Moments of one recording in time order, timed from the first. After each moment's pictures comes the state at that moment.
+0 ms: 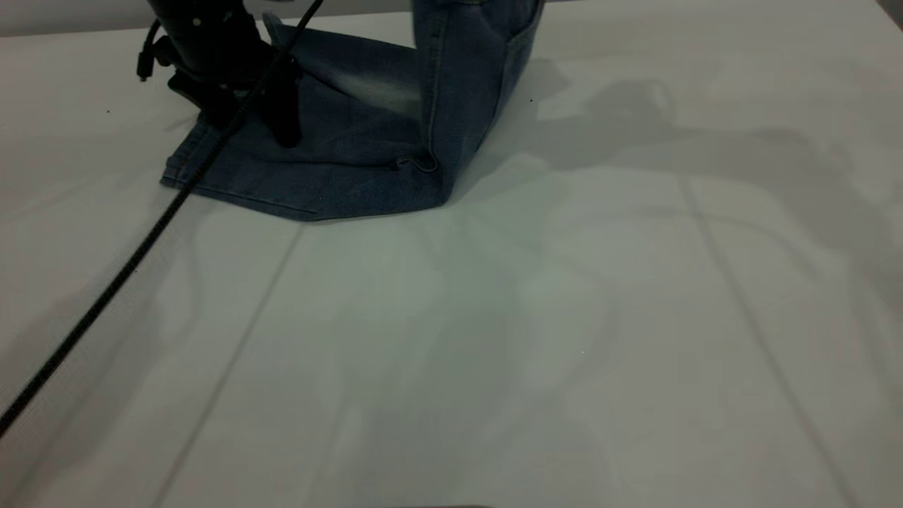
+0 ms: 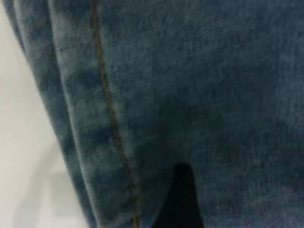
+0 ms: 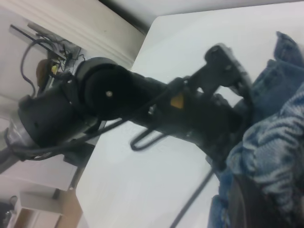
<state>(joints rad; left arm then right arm) -0.18 2.50 -1.92 -0.10 0.80 0.33 0.19 2.15 -1.54 1.59 0.93 -1.09</state>
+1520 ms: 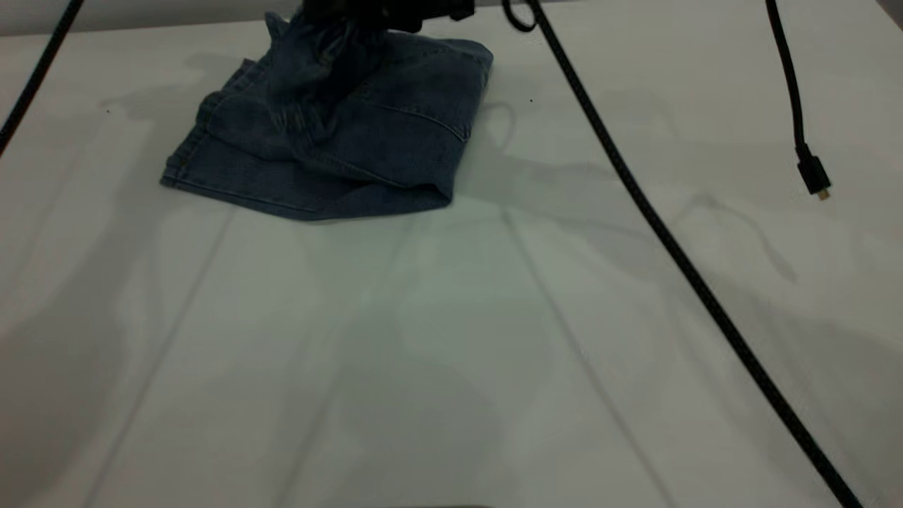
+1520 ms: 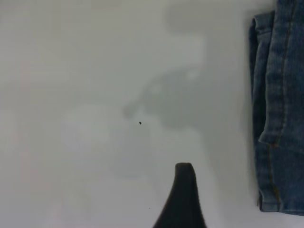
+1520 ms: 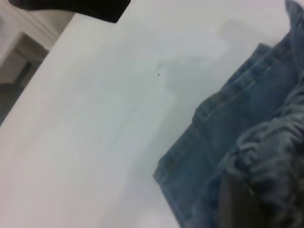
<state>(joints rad) -0.12 2.37 -2.30 0.17 1.17 0.16 0.51 2.41 -1.71 1.79 0.51 -1.38</state>
